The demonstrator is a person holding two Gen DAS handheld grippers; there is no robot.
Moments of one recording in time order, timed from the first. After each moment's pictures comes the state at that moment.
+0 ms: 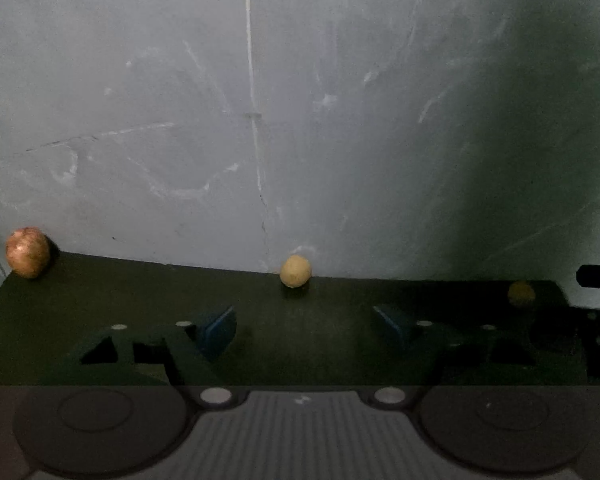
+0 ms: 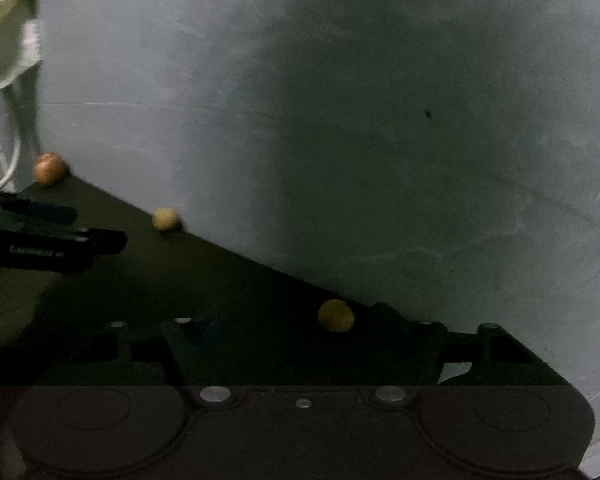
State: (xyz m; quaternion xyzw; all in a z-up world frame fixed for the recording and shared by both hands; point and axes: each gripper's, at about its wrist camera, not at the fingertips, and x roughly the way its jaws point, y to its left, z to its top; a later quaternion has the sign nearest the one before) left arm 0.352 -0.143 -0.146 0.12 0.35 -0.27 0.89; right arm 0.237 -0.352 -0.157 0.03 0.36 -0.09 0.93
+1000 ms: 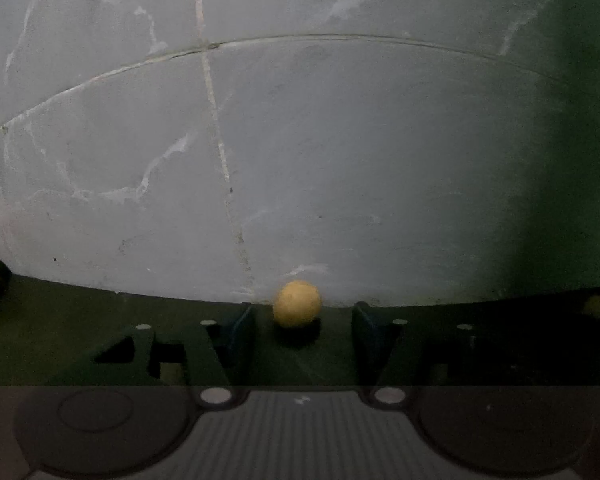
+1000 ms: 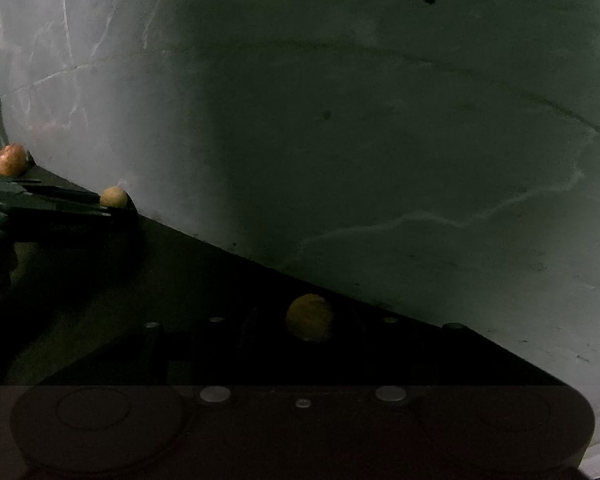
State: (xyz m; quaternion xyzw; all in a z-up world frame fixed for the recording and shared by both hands) left arm 0.417 -0.183 -0.198 0.15 0.36 -0.27 0.88; right arm 0.277 -0.374 -0.195 0.05 0.39 -0.09 0.92
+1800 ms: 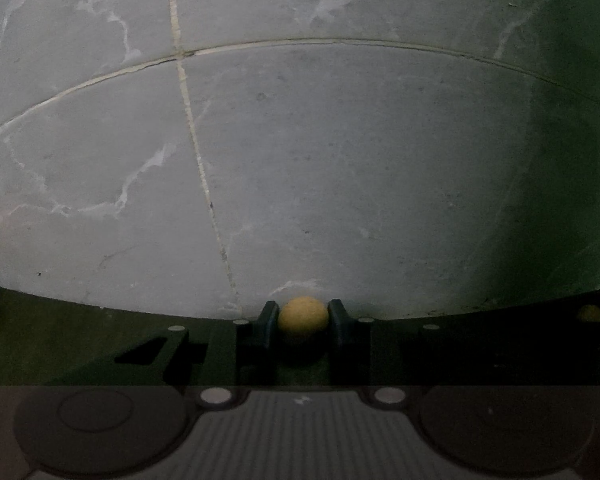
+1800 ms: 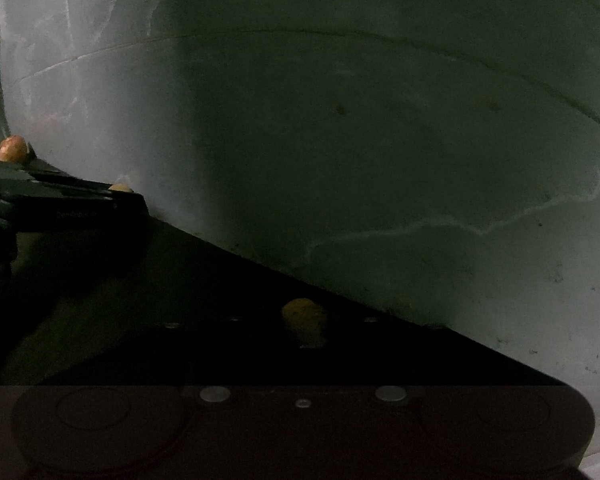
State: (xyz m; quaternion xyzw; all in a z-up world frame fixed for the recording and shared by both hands) left arm 0.416 -0.164 -0.201 0.15 0.35 -0.29 0.88; right arm 0.282 -0.373 -0.196 0.04 0.39 -0.08 0.92
